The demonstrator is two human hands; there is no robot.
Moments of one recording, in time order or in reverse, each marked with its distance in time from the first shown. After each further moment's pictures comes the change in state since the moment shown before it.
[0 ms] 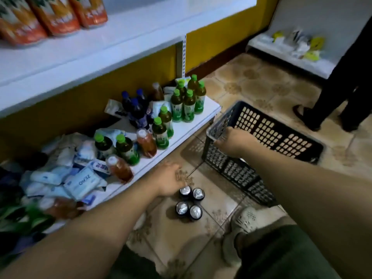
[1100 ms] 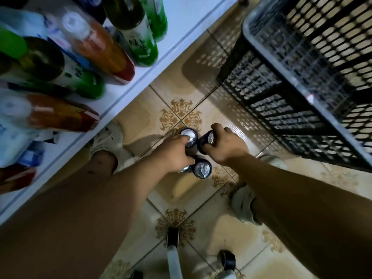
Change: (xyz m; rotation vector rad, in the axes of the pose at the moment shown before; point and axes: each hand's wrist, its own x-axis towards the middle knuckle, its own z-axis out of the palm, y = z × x) left_hand 0.189 -0.076 0.163 -0.208 -0.335 -0.145; right_hand 0.111 0.002 0.291 0.229 -0.372 0.020
